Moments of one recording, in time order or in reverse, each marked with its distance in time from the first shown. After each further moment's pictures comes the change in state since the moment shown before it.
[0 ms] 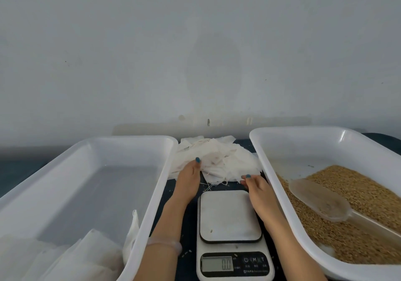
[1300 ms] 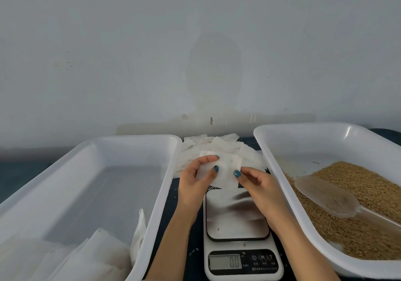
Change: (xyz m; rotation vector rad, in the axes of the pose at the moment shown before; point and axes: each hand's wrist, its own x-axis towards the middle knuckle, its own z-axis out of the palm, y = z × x) left_hand -0.066 0.040 -0.013 -0.590 0.046 0.221; right_hand -0.022 -0.028 0.000 0.233 -0.185 -0.206
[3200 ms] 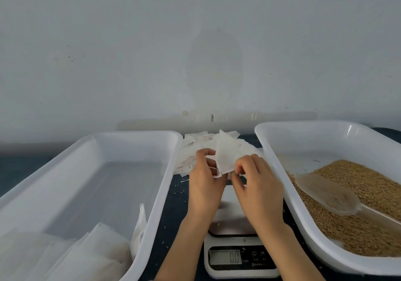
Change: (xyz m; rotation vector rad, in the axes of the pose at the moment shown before) left_hand -0.011 0.008 0.026 0.489 0.098 0.128; right_hand -0.018 -0.021 0.021 -0.938 0.395 -0.676
